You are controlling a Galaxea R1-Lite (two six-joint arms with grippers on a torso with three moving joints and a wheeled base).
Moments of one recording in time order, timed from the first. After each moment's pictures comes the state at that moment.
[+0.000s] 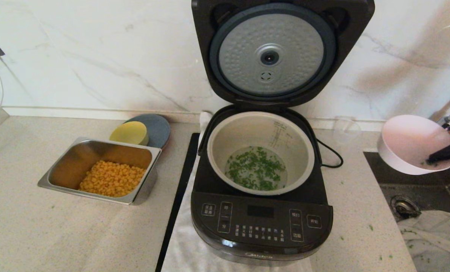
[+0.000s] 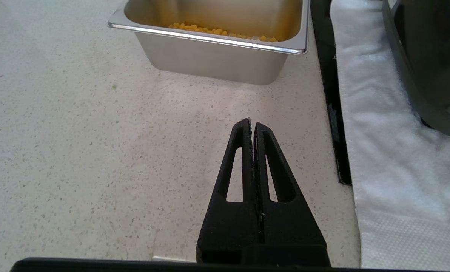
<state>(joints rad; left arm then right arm) -0.02 0.00 0.00 -0.01 0.00 0.02 -0.26 1.55 -1.59 0.95 0.28 0.42</state>
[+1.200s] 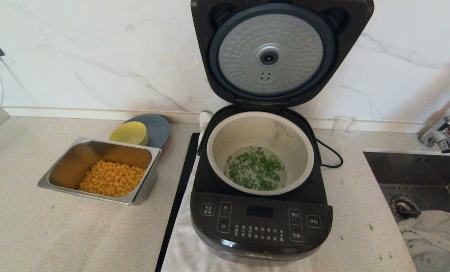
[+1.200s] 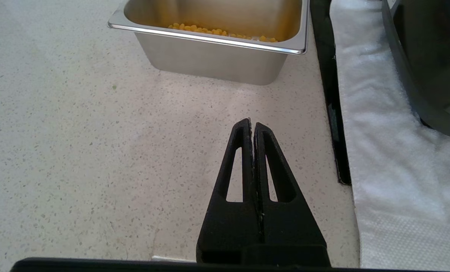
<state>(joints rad) -0.02 0.00 0.00 -0.01 0.00 0.02 -1.12 2.03 -1.58 0.83 0.59 0.24</state>
